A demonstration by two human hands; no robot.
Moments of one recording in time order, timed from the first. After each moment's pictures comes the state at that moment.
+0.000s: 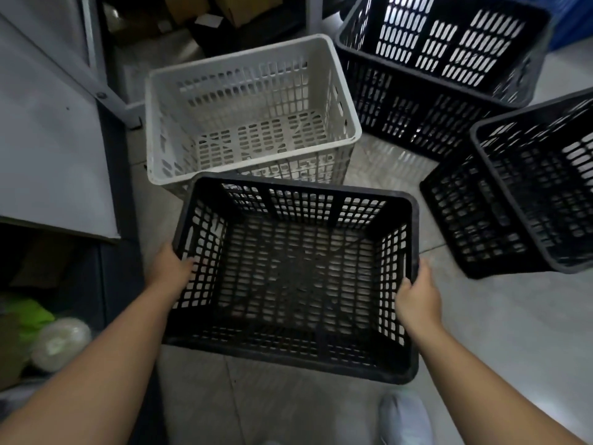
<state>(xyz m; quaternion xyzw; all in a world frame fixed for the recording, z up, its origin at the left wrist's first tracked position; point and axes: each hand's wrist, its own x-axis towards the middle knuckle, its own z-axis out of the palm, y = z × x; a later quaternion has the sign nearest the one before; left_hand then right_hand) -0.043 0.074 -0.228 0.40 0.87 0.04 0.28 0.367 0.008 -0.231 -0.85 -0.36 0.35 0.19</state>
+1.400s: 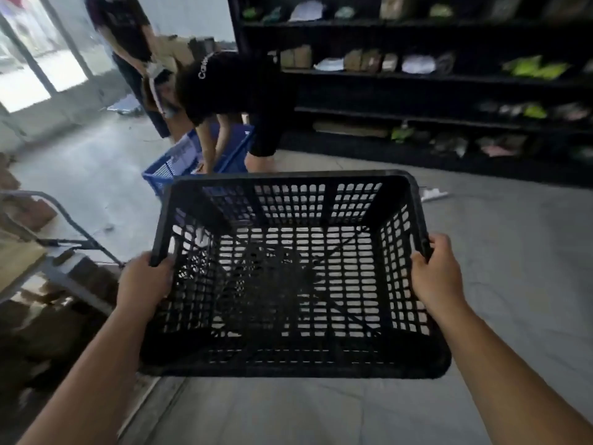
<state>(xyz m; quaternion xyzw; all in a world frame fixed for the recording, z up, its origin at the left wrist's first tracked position) 0.389 0.006 0.550 0.77 0.52 0.22 0.31 0.649 -0.366 0.531 -0.88 -0.09 -0.03 0.47</state>
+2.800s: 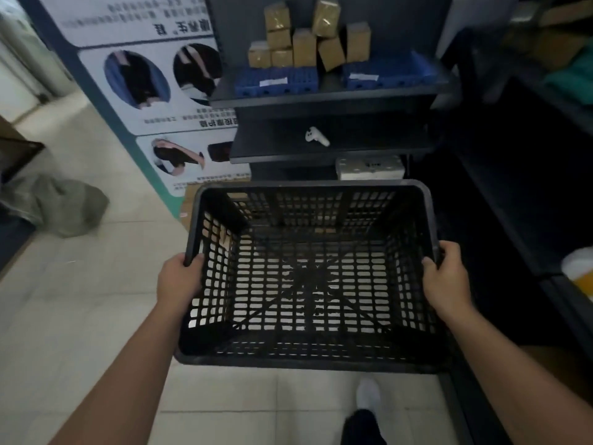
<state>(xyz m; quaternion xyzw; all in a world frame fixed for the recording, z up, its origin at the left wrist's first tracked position) 0.937 -1.097 0.489 0.86 -0.29 -0.21 0.37 0.497 -1.210 0.482 -0.54 0.70 -0.35 0.30</state>
